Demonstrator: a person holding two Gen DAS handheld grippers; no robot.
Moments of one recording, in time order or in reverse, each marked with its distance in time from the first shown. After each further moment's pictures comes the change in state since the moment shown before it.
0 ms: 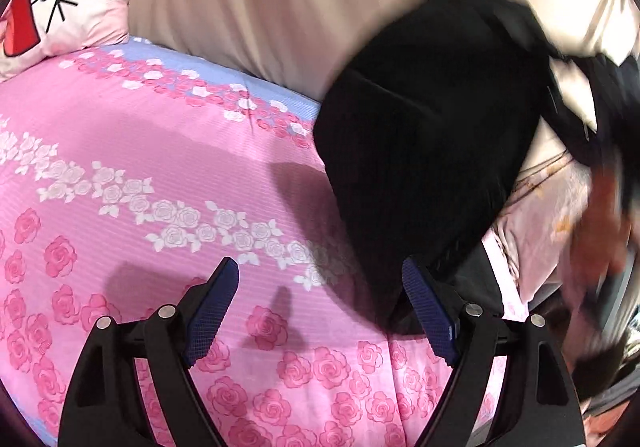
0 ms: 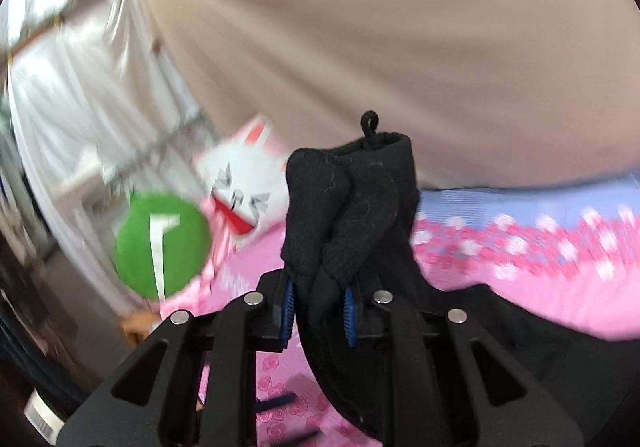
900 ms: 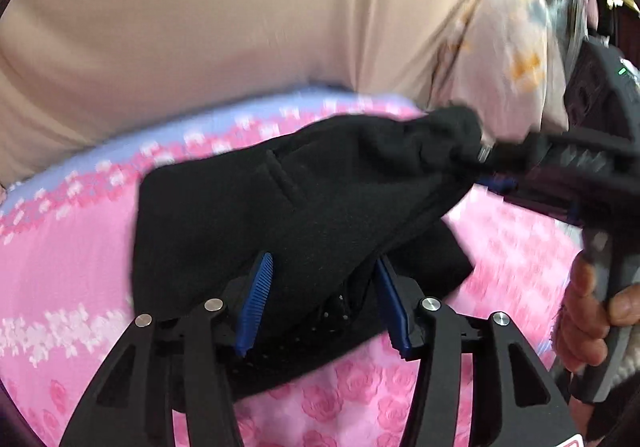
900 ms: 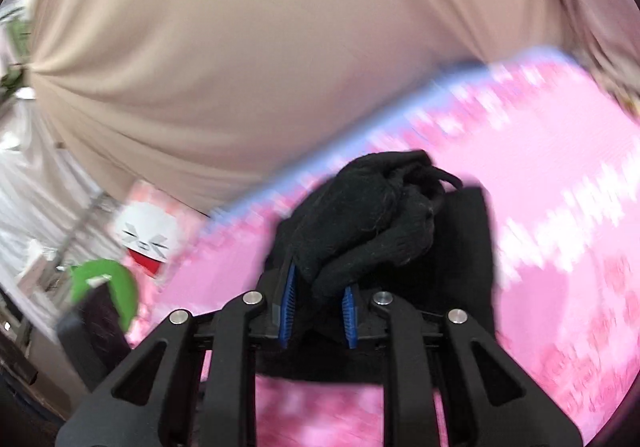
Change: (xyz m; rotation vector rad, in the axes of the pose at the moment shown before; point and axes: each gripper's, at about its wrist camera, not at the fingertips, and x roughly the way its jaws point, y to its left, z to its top) left arm 0.139 -0.226 -0.069 0.577 0.149 -0.023; right arm -0.124 -0.203 -0.116 0.339 0.024 -0.332
